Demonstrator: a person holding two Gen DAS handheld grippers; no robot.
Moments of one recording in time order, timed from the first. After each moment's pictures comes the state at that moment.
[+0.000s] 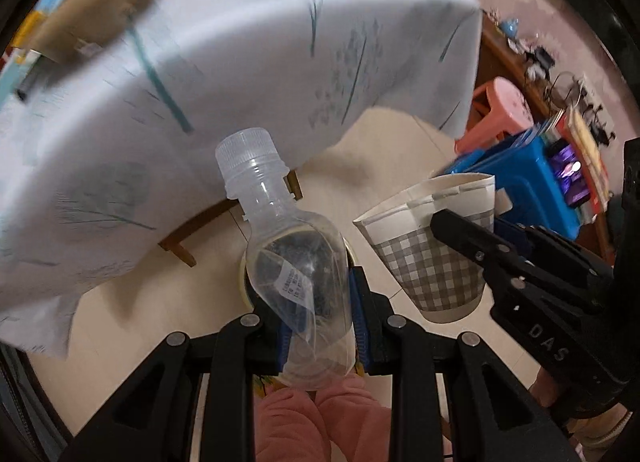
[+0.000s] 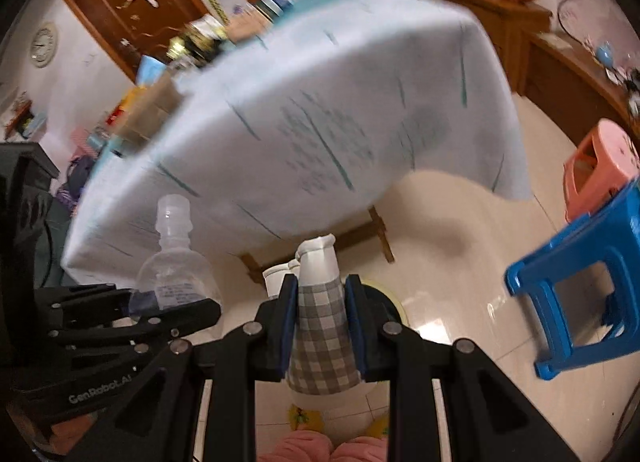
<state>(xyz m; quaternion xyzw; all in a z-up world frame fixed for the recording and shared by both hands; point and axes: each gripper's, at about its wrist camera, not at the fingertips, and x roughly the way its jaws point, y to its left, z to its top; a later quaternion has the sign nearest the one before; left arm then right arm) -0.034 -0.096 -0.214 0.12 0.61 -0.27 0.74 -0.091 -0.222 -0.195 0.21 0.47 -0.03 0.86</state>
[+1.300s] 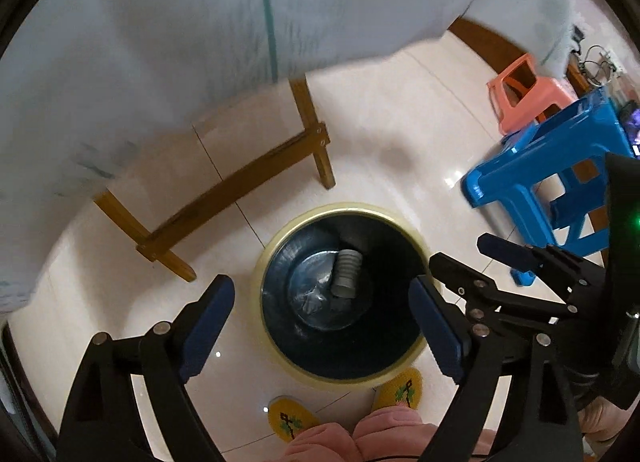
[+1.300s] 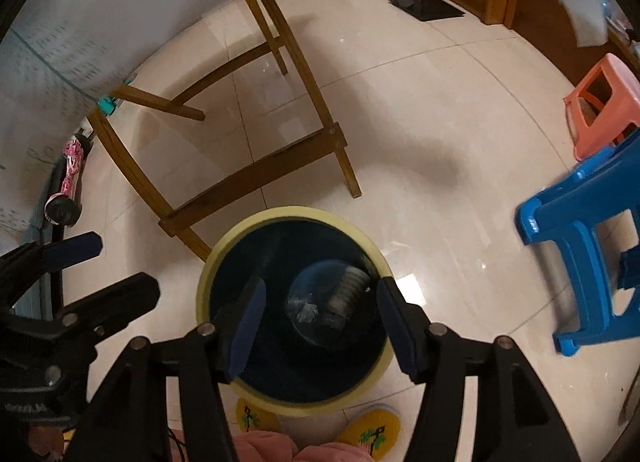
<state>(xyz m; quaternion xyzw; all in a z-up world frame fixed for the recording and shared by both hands) -0.004 -0.075 -0.392 0.15 0.59 -0.26 0.75 -0.060 -0.214 -0.418 0.20 0.55 -0.09 0.81</state>
